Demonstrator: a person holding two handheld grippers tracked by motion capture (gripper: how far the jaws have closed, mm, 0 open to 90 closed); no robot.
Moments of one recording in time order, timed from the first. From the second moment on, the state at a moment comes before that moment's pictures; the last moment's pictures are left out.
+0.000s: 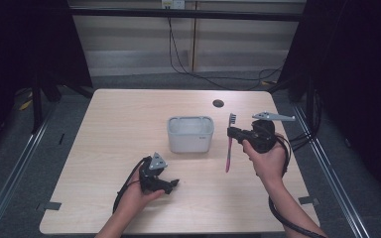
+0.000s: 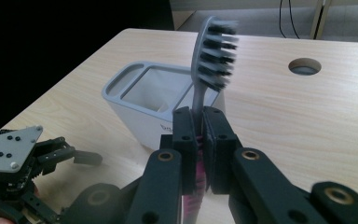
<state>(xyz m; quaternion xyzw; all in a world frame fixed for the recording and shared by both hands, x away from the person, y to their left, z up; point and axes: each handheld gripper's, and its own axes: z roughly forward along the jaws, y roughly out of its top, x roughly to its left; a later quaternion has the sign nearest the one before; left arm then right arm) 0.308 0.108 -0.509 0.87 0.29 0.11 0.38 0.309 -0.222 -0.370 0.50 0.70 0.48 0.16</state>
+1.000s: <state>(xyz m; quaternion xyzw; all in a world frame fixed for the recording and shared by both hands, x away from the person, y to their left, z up) 0.308 0.108 -0.509 0.87 0.29 0.11 0.38 0.320 -0.216 -0.344 0.47 0.69 0.51 0.22</state>
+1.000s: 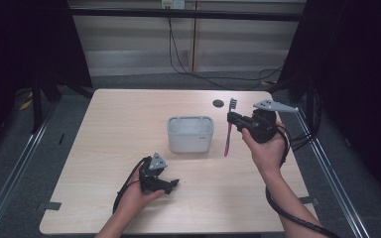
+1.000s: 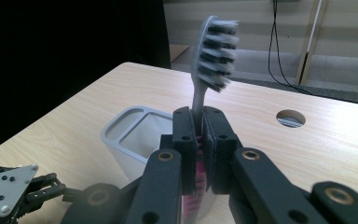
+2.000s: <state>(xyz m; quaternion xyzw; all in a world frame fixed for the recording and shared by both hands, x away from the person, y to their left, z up) 0.308 0.108 -0.509 0.87 0.29 0.12 0.38 0.336 -0.200 -0.323 0.45 0.67 0.53 0.25</state>
